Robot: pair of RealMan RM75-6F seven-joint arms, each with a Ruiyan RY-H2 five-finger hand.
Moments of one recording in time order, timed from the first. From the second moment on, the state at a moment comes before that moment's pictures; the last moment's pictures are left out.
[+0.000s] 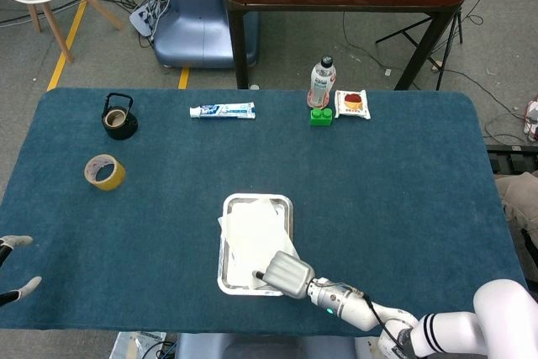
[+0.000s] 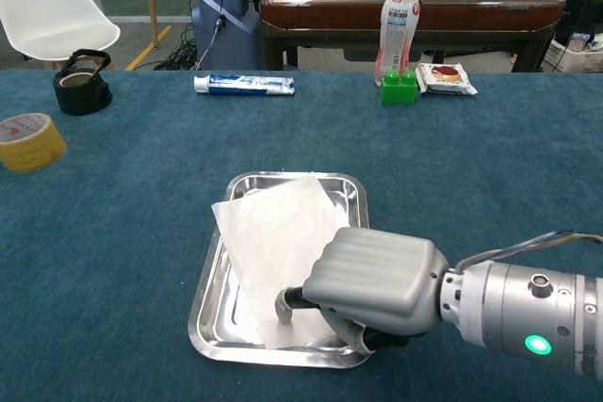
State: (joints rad) left arm 0.01 -1.05 -0.03 -1.59 1.52 1.59 -0.06; right arm 0.75 -1.67 -0.05 -1.52 -1.56 0.79 -0.55
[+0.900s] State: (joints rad) left arm 0.01 -1.05 -0.04 -1.60 1.51 1.59 -0.07; right arm 0.72 -1.73 -0.02 -1.55 -1.40 0.82 -0.67
